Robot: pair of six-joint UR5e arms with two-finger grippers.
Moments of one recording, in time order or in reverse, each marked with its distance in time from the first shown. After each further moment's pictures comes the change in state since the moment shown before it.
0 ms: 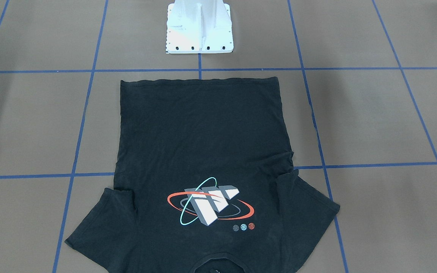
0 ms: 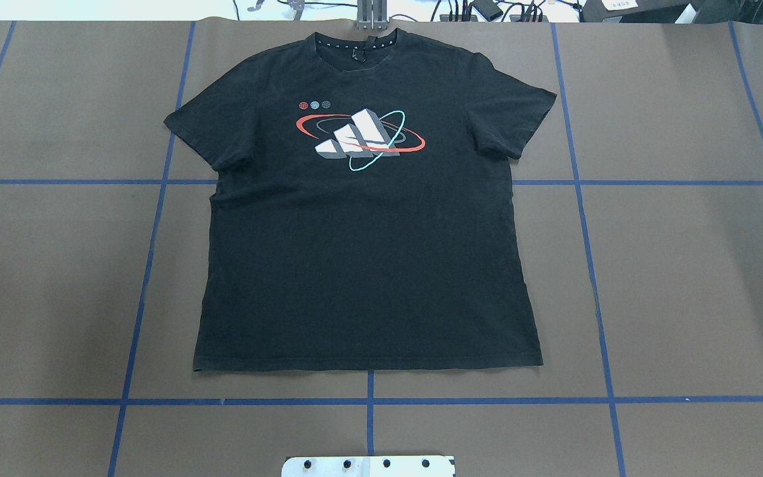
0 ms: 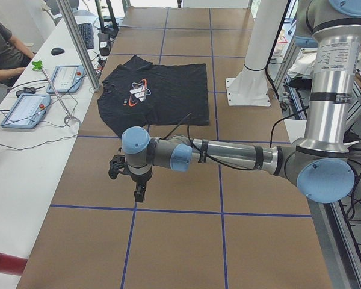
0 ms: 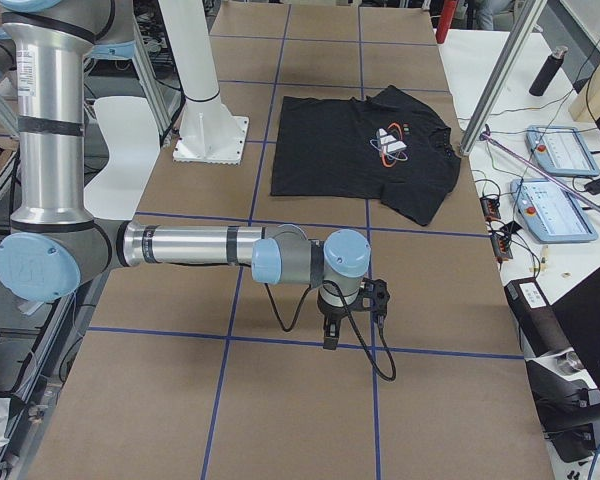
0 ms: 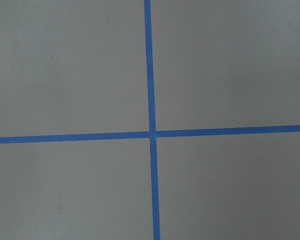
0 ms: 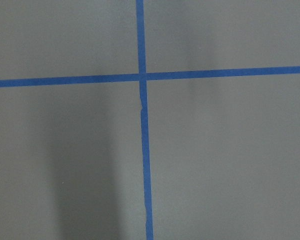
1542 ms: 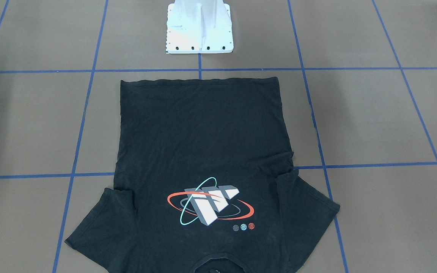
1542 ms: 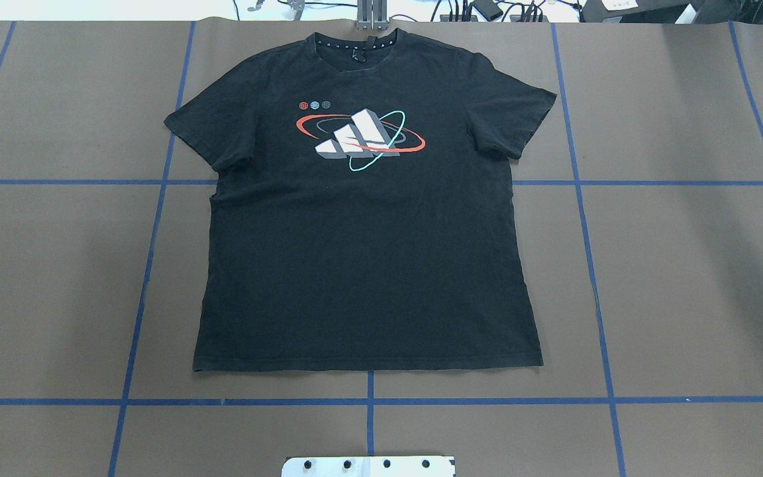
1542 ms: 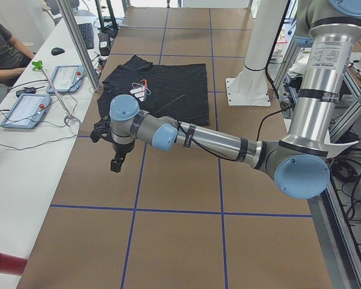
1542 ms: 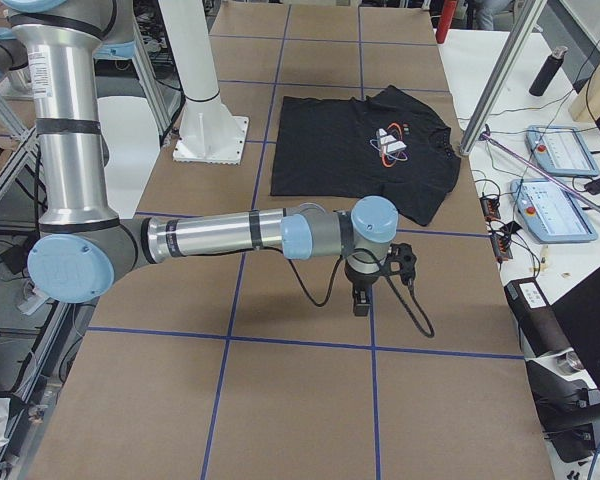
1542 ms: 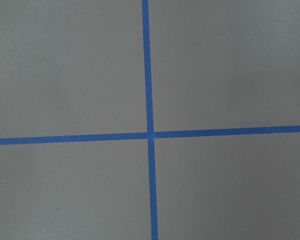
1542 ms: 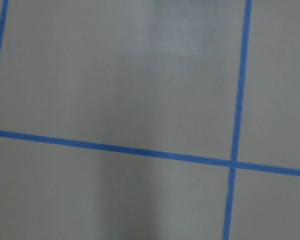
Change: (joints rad) left arm 0.013 -0.133 -0.010 -0.172 -0.007 -0.003; right arm -0.086 0.198 -0.024 0.057 0.054 0.026
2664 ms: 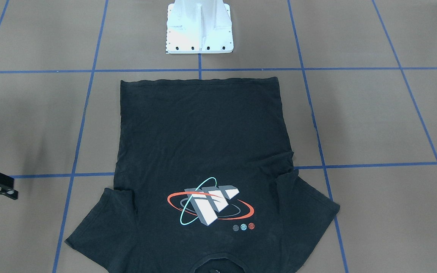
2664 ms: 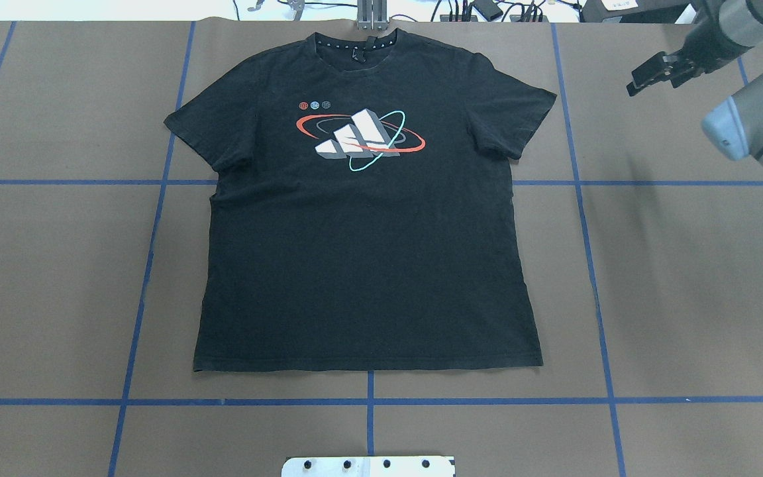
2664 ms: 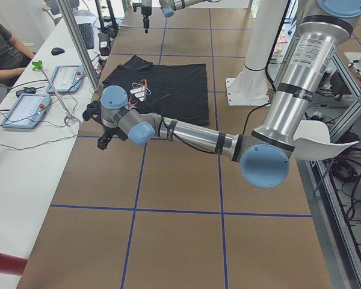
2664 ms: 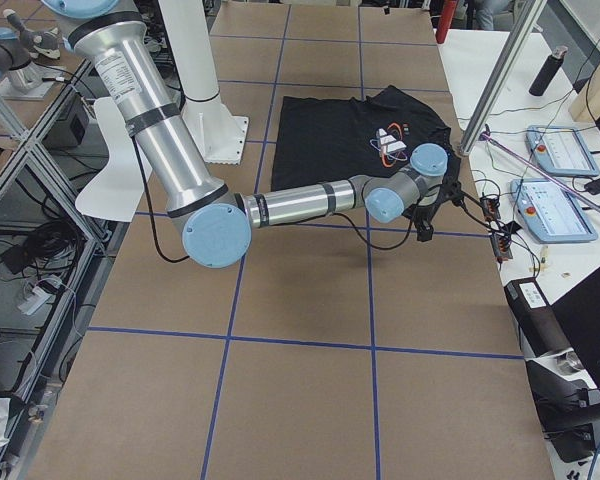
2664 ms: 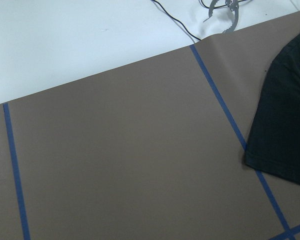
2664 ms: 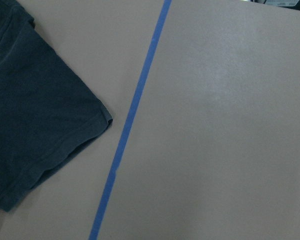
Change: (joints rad) left arm 0.125 -0.174 0.200 -0.300 0.003 -0.196; right arm -0.277 0.367 -0.373 0.431 -0.121 0.355
